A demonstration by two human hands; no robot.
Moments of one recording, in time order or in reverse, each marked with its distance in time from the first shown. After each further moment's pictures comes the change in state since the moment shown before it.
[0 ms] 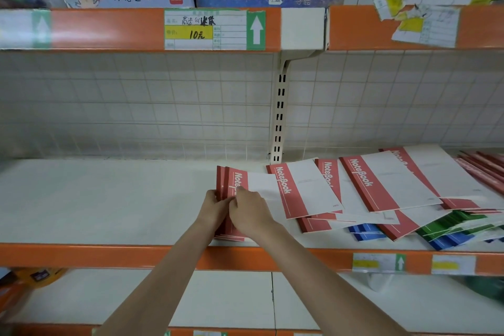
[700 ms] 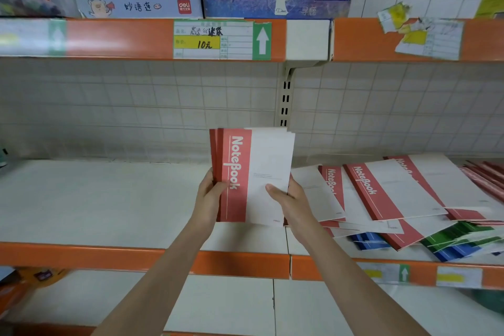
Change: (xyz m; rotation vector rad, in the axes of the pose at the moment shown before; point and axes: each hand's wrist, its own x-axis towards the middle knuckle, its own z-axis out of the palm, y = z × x) left_hand -0.013 0.026 -0.015 -0.286 -0.086 0.307; right_hand 0.001 0.062 -0.035 0.988 0.099 0.042
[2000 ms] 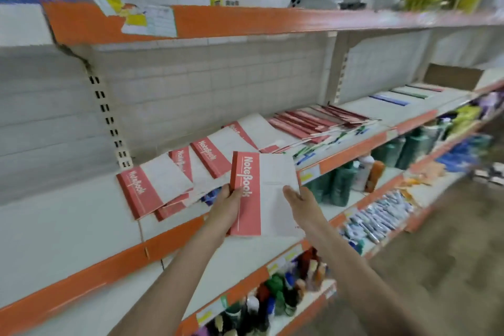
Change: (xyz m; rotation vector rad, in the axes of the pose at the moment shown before) left_hand -0.128 -0.035 0.253 0.293 -0.580 -0.282; right_hand -0.210 0.000 -0.212 -0.217 0.796 0.225
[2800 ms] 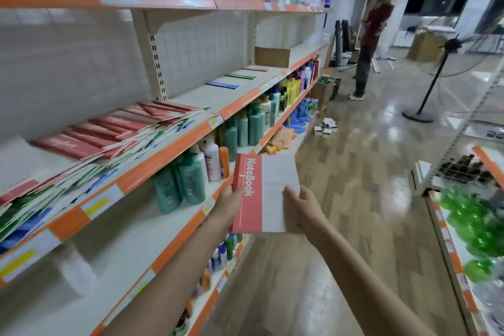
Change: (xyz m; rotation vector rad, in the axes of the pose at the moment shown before) left_hand -0.045 0.035 0.401 -0.053 -0.642 -0.011; right_hand -0.019 0.111 -0.368 0.118 0.529 0.195
